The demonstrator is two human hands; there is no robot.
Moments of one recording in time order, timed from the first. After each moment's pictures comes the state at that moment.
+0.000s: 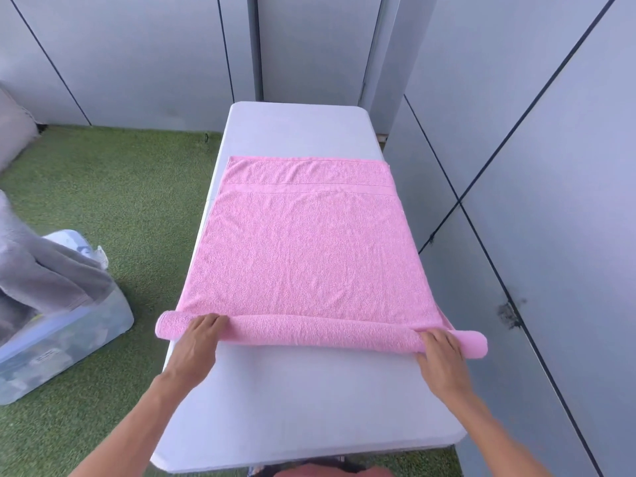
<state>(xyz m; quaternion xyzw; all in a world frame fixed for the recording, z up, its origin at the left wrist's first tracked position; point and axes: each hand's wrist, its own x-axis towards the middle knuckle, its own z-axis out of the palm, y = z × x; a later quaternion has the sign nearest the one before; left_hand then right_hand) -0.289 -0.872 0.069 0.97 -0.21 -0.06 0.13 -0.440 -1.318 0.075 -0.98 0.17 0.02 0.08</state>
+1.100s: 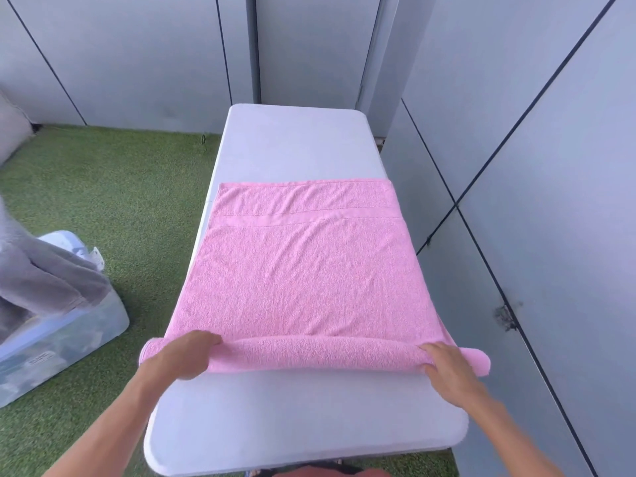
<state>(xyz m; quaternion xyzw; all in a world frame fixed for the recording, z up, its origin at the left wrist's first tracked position) -0.270 -0.868 0.101 0.93 -0.20 -0.32 0.02 -0.446 -1.330 0.097 -0.96 0.16 0.17 0.13</state>
